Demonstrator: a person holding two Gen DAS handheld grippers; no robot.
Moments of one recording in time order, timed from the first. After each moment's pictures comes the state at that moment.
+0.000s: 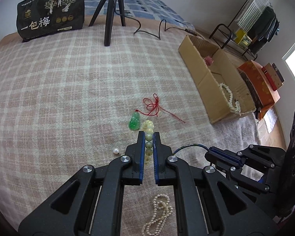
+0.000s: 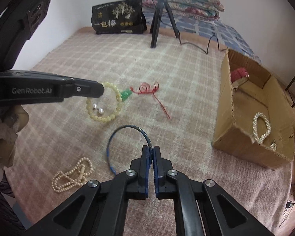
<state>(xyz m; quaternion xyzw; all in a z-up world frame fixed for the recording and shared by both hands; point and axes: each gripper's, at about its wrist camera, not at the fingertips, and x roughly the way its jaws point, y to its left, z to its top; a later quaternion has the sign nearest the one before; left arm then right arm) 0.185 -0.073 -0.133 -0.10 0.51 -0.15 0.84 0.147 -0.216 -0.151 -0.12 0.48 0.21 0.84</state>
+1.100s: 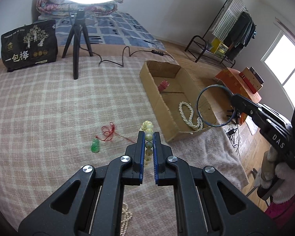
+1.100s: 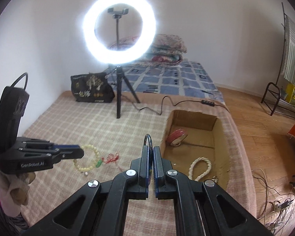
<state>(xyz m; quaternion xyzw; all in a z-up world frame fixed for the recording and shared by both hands) 0.177 -0.118 -0.065 -0.11 0.45 -0.22 0.86 0.156 -0.306 -0.022 -0.05 0.34 0.14 0.93</state>
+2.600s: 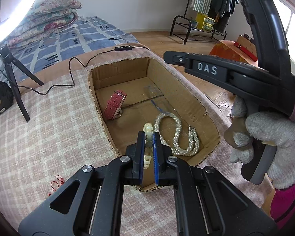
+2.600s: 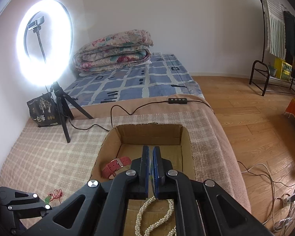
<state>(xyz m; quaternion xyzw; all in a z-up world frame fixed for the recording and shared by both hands) 0.246 -0.278 -0.100 0.03 0.43 -0.25 0.86 0.297 -0.403 -0.078 0.03 0.36 0.08 0.93</state>
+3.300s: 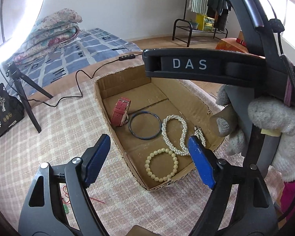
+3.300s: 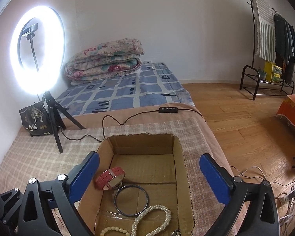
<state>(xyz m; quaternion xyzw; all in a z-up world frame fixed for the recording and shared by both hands) 0.233 -0.280 -0.094 0.08 0.40 -0.23 0.88 0.296 -0.400 -0.068 0.02 0.33 0.04 0.94</state>
